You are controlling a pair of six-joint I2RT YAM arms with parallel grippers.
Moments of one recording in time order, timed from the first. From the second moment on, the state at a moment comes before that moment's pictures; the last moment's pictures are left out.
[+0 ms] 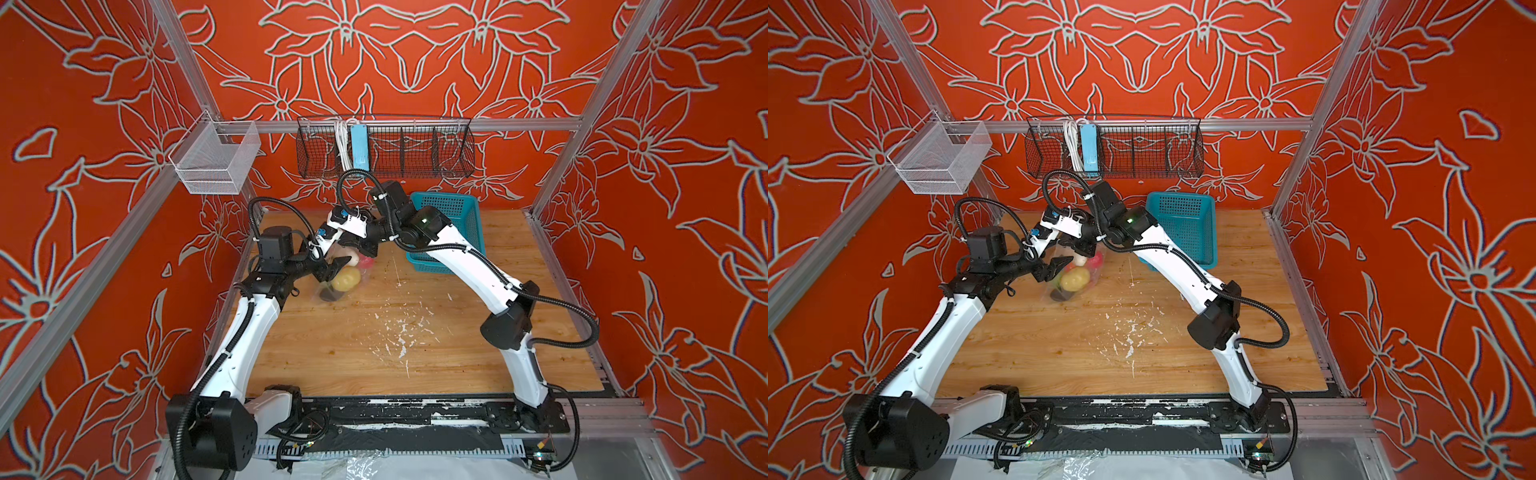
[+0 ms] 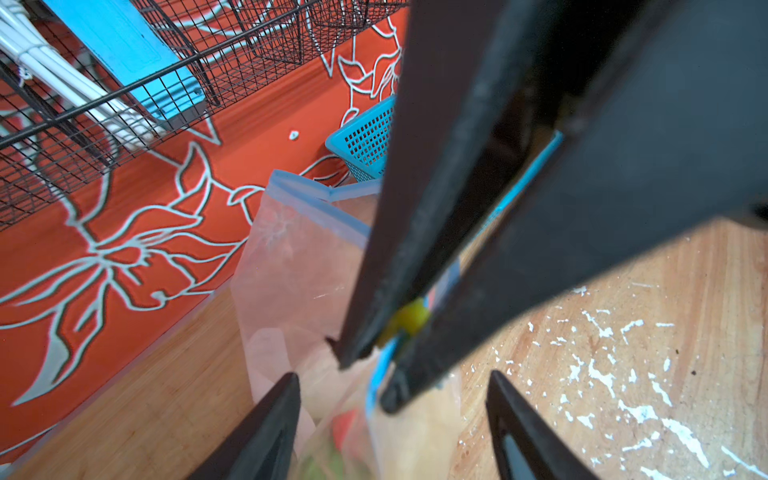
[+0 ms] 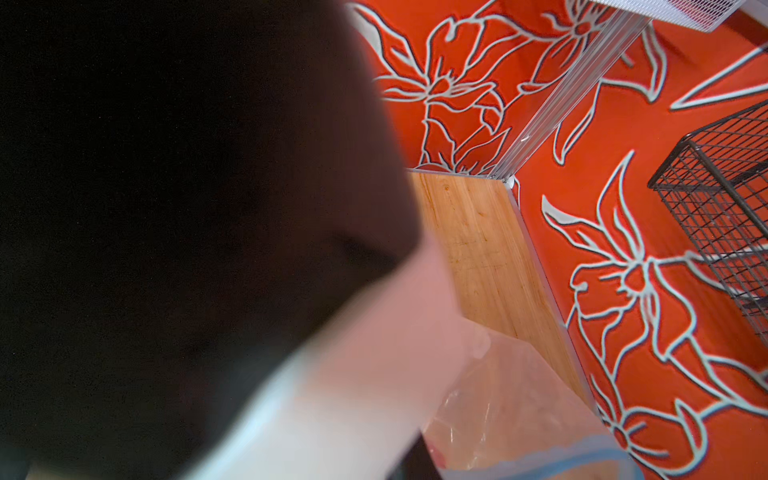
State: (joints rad) left arm 0.00 1.17 1.02 -0.33 0.66 0.52; right arm 0.81 2.15 2.43 -0.86 -0.46 -0.54
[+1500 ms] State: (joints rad) left arm -0.17 1.02 1.03 -0.42 0.51 0.51; right arm 0.76 2.13 2.46 -0.99 -0.66 -0.65
